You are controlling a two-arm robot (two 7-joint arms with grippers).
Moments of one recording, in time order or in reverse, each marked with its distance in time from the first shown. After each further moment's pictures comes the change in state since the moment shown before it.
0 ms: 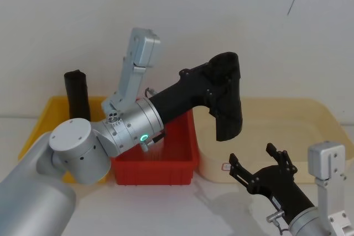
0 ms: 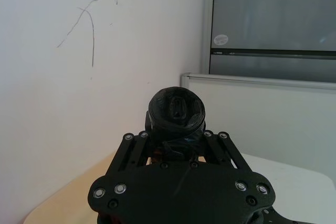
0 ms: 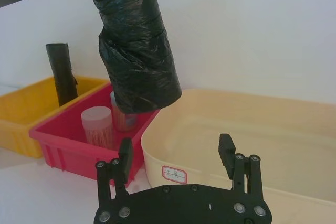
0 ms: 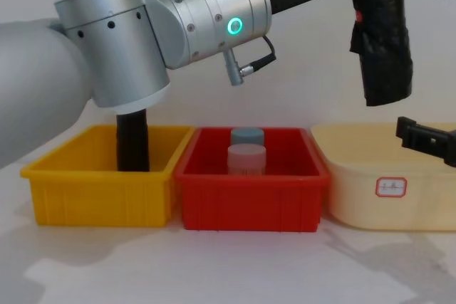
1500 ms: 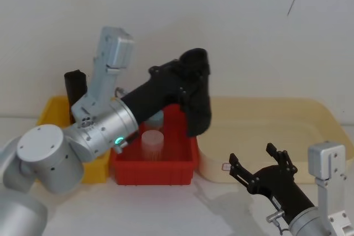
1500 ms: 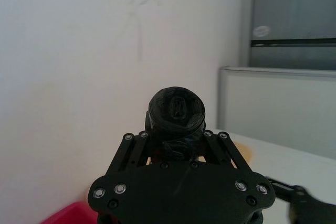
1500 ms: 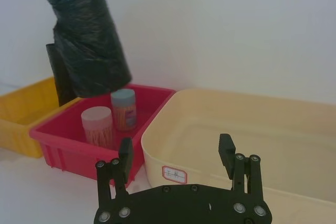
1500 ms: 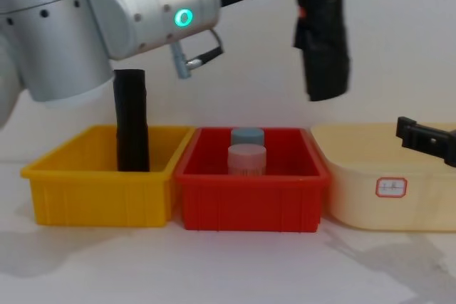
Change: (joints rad) left arm 0.106 0.076 -0.073 -0.195 0.099 0.051 0.122; right arm 0.000 0.000 0.000 0.000 0.000 0.000 0.000
